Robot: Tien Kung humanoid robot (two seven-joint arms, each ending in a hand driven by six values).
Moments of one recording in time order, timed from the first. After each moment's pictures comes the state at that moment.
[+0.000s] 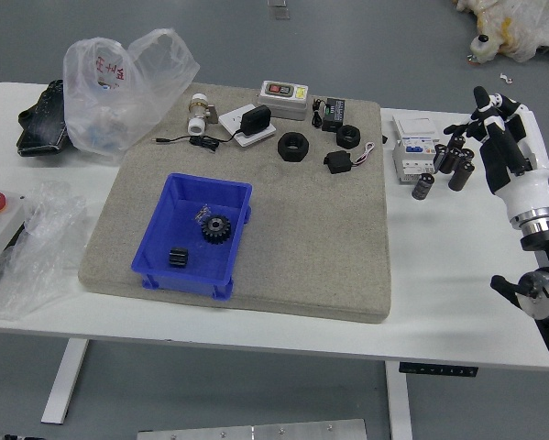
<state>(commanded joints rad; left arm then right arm) -0.21 0.20 -0.82 -0.31 0.86 0.05 0.23 0.16 -0.36 1.36 1.46 -0.83 -0.08 0.31</state>
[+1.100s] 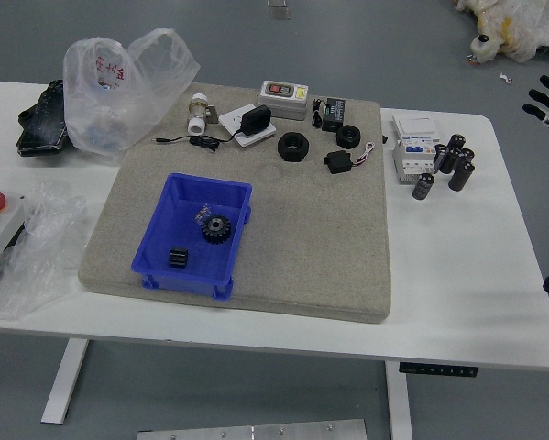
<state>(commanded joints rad) -0.19 0.21 -0.83 -0.31 0.88 0.05 0.24 0.07 -0.37 1.56 1.48 -0.88 -0.08 0.30</state>
